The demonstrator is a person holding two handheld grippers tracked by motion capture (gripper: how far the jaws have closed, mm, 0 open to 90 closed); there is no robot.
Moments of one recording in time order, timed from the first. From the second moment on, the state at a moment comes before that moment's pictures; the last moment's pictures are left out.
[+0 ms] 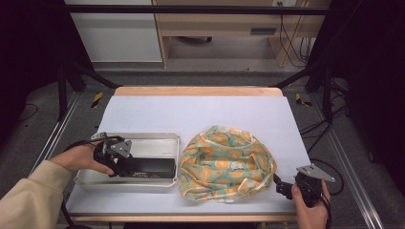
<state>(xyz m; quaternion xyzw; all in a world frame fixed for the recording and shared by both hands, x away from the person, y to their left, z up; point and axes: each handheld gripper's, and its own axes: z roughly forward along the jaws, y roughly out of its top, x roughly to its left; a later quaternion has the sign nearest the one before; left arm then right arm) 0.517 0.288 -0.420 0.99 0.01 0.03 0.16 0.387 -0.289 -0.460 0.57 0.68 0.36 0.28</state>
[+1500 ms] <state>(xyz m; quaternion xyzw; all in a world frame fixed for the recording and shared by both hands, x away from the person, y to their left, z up) 0.470 0.272 -0.362 0.97 0.09 0.11 0.22 0.387 -0.284 -0.461 0.57 0.69 0.35 0.29</state>
